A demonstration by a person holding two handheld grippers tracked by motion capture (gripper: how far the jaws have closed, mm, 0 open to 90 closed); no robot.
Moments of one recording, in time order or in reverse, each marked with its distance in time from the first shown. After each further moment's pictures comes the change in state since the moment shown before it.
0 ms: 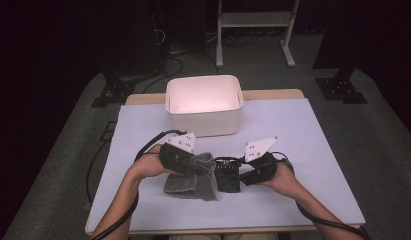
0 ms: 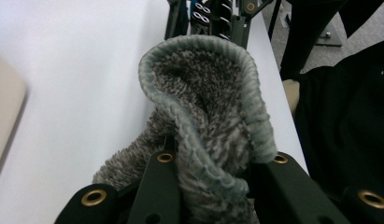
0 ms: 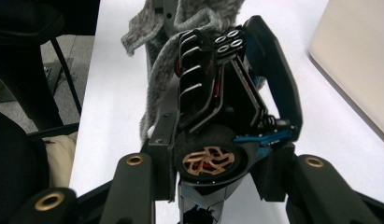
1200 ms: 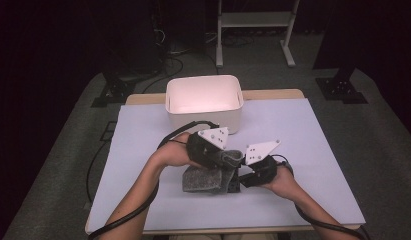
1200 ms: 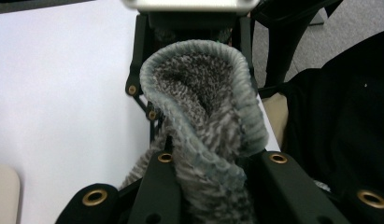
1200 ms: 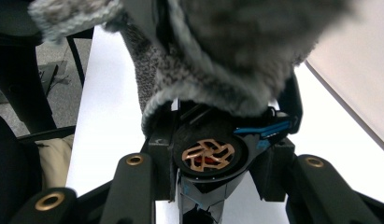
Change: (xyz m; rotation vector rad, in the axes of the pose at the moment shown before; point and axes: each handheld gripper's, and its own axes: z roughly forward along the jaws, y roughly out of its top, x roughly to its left) left arm -0.005 0.078 0.018 0.047 -0.064 0.159; right arm 0.006 -0.003 0.002 -0.024 -0.025 -0.016
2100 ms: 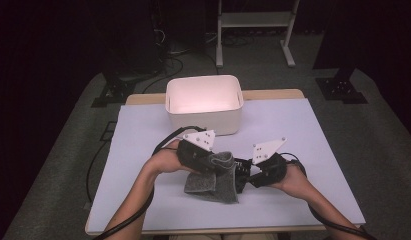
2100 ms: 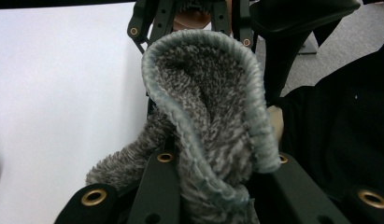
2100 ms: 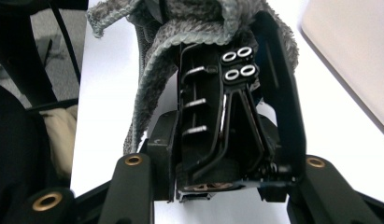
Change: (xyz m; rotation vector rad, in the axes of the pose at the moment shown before) left arm -0.002 -0.034 0.004 -0.107 -0.008 -0.063; right arm -0.002 -0.001 -0.022 0.118 -0.009 -0.001
